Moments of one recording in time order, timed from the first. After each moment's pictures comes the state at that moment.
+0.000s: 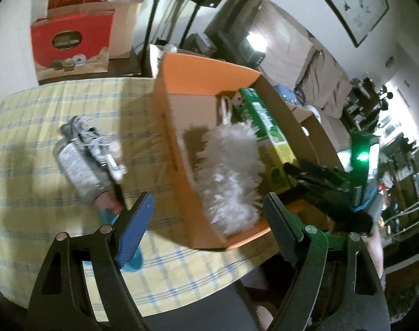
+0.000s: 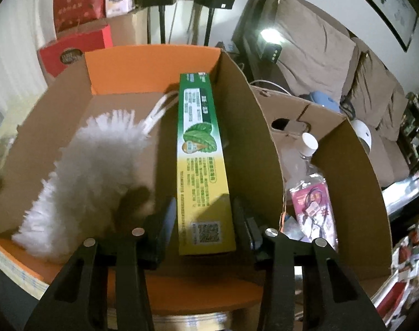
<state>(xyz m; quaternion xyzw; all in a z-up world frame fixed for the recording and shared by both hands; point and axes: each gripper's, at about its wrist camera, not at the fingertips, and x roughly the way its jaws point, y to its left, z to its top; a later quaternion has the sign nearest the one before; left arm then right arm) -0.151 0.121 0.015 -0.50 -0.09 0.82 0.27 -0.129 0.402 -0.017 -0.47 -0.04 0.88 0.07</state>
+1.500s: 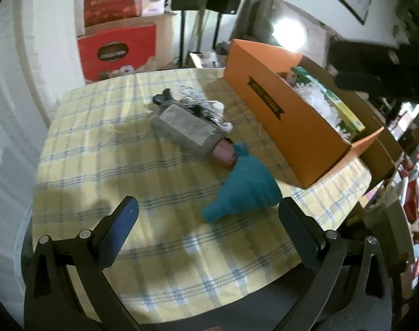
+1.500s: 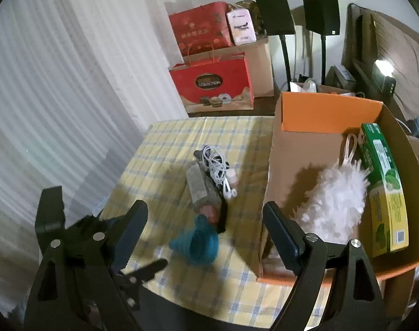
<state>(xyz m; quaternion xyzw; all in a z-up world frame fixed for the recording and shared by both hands) -0.105 0.022 -0.050 -0.44 0.02 0.87 0.23 -0.116 0.219 0.043 -0.42 0.06 0.89 -0.19</state>
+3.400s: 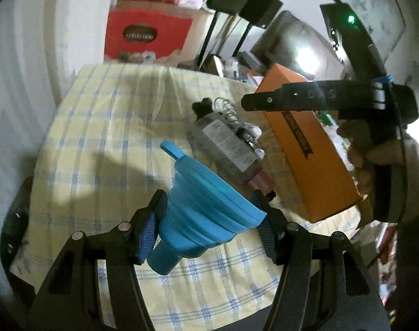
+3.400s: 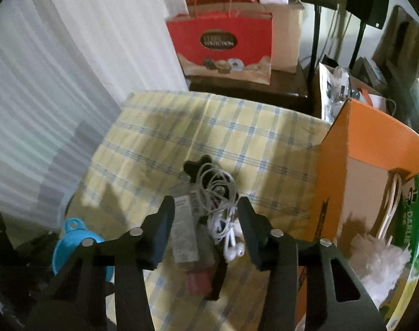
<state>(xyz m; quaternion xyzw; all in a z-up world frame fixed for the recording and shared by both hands) -0.153 -0.035 -0.057 -0.47 -0.11 0.85 0.21 -0.249 0.148 -0.021 -0.52 -0.03 0.83 -0.20</state>
